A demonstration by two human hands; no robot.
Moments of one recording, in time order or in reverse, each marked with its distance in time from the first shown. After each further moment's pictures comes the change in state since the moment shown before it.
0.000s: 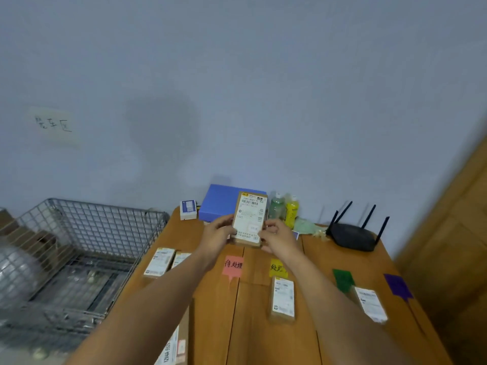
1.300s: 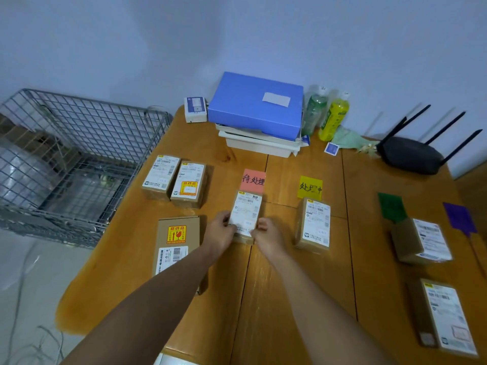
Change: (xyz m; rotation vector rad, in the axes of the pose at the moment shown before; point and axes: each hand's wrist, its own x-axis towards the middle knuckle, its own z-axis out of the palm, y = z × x) left_hand 0.023 -0.272 -0.067 0.414 0.066 -0.344; right_hand 0.029 0.263 0.132 -0.212 -0.100 0.371
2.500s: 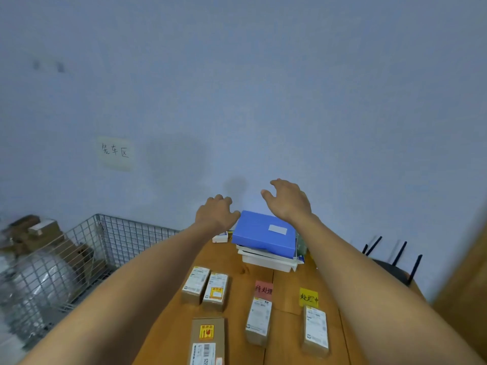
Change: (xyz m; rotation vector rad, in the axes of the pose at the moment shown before) left_hand -0.169 0.322 -0.217 0.890 0.421 0.546; right_hand -0.234 -0.380 -0.134 -0.740 0.435 -0.767
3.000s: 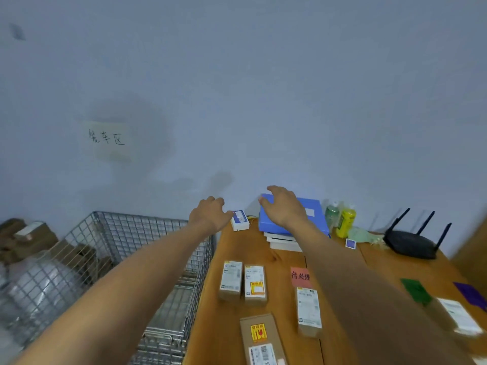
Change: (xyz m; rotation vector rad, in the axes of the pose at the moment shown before) left_hand 0.078 -0.184 0.023 -0.037 -0.180 -0.007; right_hand 0.059 -0.108 0.149 0.133 -0.097 0.179
